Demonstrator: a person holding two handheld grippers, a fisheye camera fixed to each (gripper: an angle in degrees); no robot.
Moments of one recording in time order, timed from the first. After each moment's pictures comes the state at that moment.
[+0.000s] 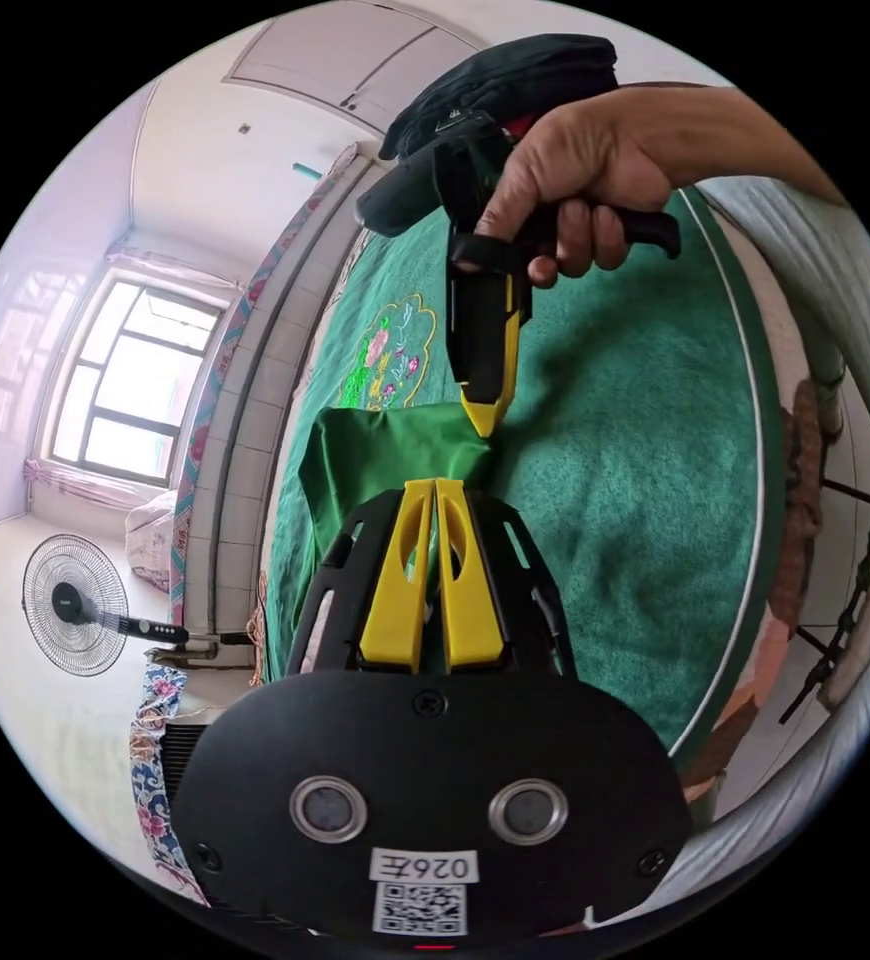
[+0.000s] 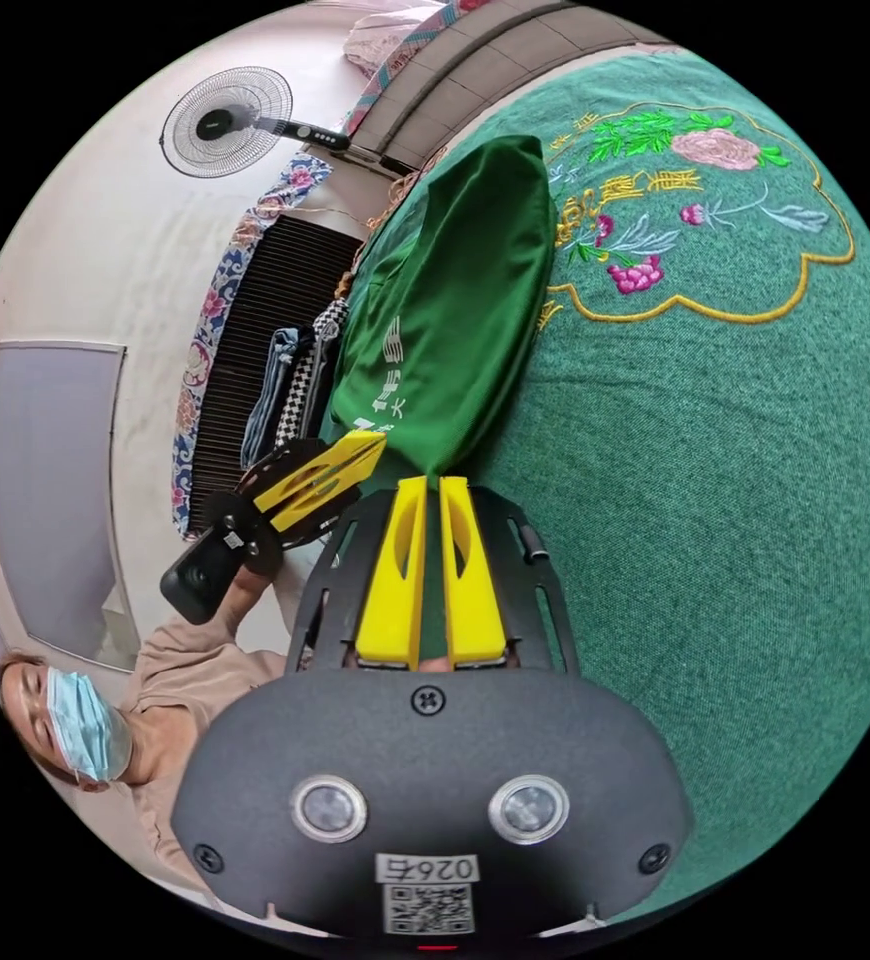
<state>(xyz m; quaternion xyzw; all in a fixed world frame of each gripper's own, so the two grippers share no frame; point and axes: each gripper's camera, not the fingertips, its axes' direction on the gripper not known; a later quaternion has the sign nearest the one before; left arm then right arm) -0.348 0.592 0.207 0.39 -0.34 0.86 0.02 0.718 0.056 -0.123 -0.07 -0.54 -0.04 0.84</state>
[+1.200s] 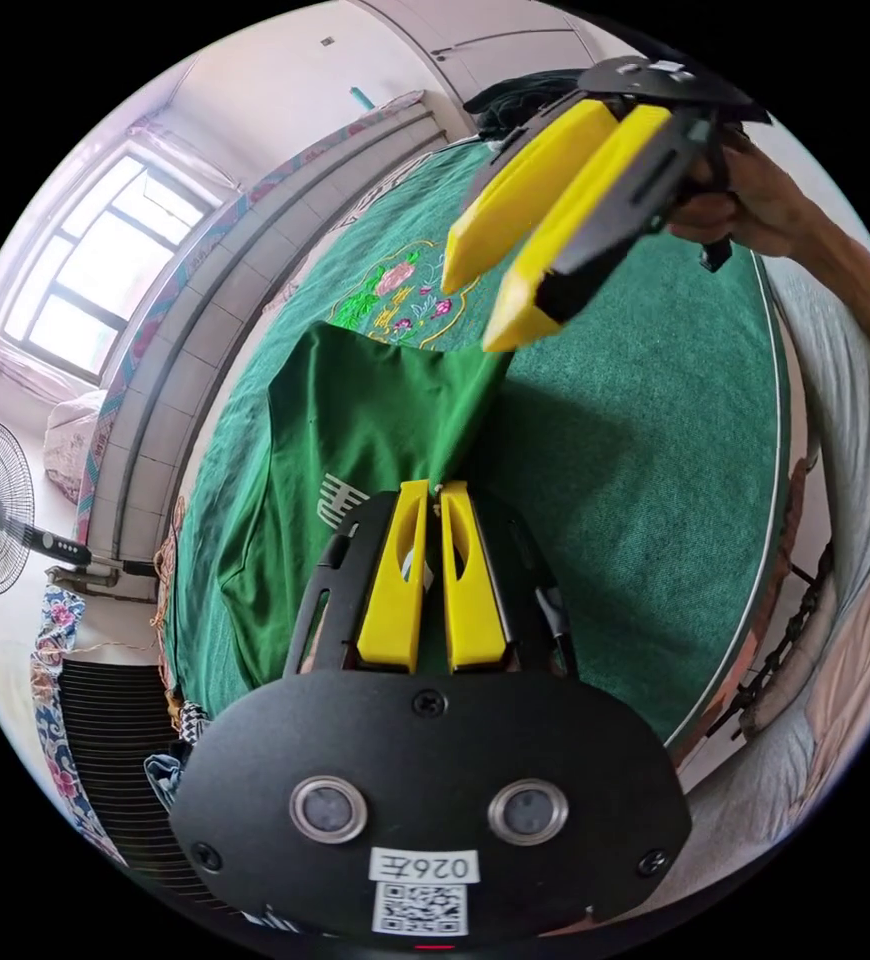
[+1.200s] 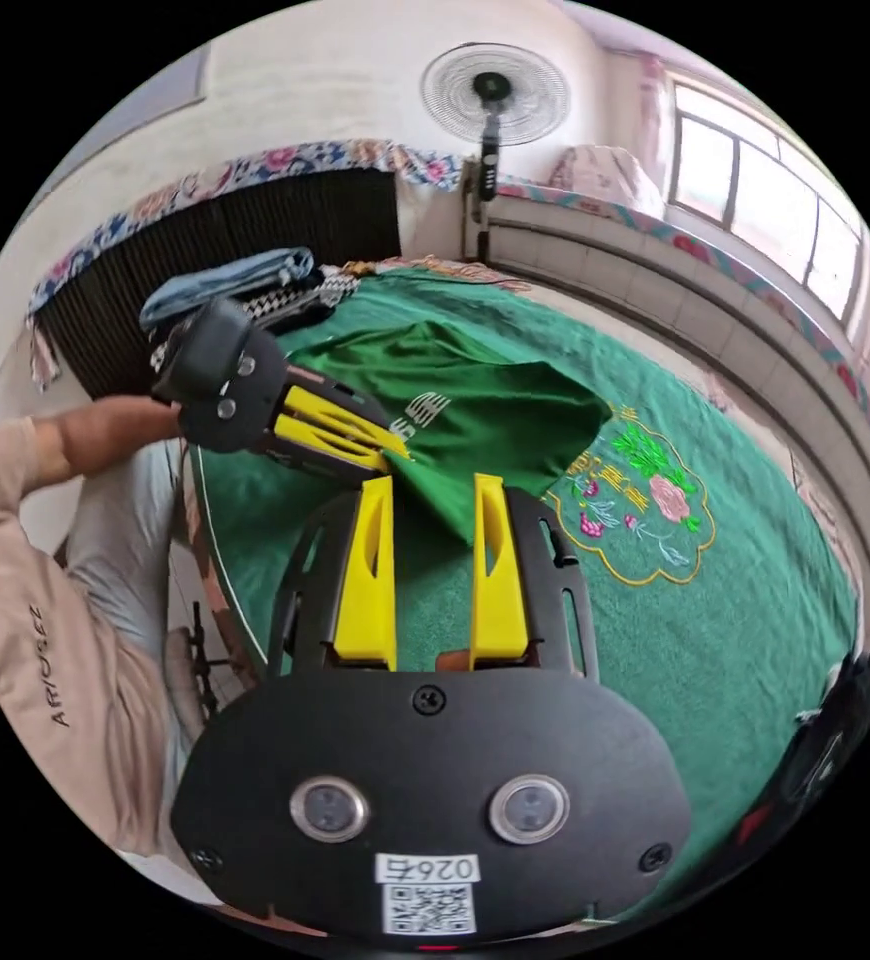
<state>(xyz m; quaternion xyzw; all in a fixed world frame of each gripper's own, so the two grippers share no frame) -0.200 0.523 0.182 0.31 -0.33 0.87 0.18 0.607 0.282 -0.045 0.19 -0.20 -0.29 0.92</state>
